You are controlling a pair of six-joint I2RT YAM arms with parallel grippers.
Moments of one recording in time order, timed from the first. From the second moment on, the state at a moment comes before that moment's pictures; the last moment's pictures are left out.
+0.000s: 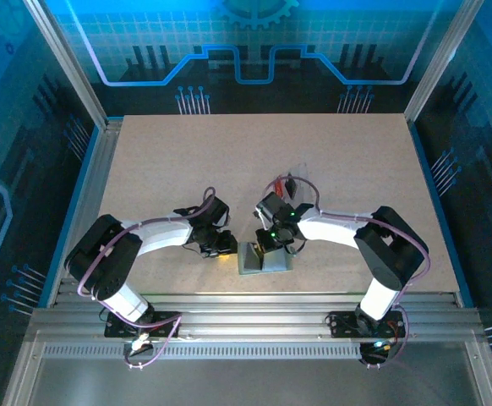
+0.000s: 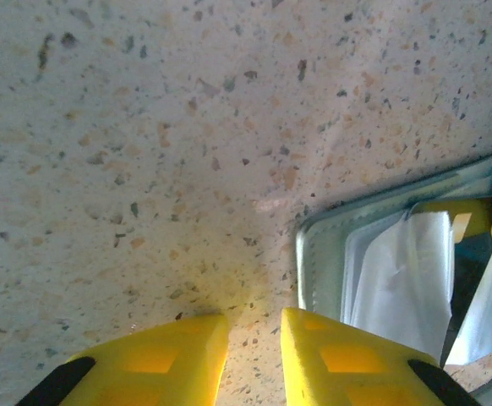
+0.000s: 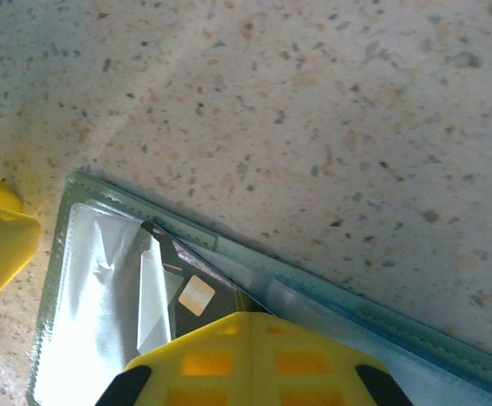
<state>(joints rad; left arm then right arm) -0.59 1.61 0.76 -0.39 0.34 -0.73 0.77 1.71 0.95 -0.43 -0.17 0.43</state>
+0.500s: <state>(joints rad) -0.59 1.63 0.78 -0.41 0.34 -0.74 0.79 1.73 0.95 -0.37 -0.24 0.42</state>
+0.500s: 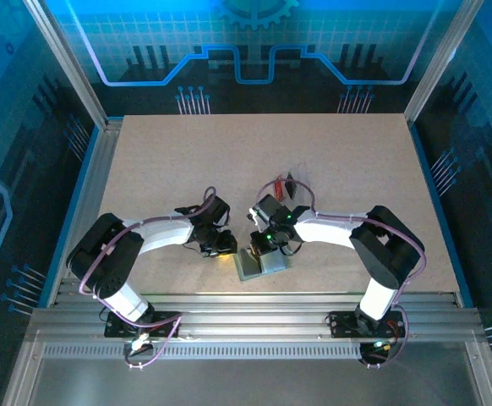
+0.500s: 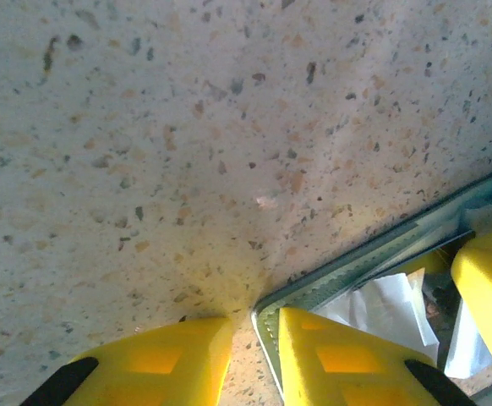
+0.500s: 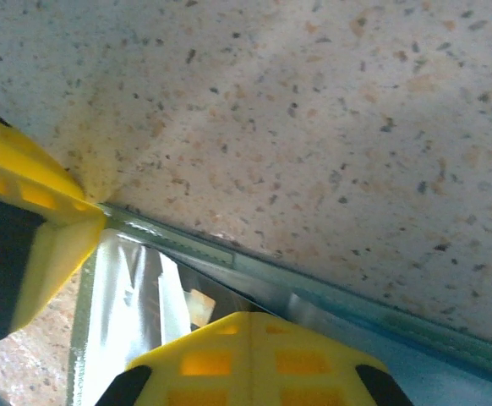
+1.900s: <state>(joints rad) -0.60 1.74 0.93 -0.58 0.35 -0.74 0.79 1.75 0.93 -0.33 -0.31 0.43</state>
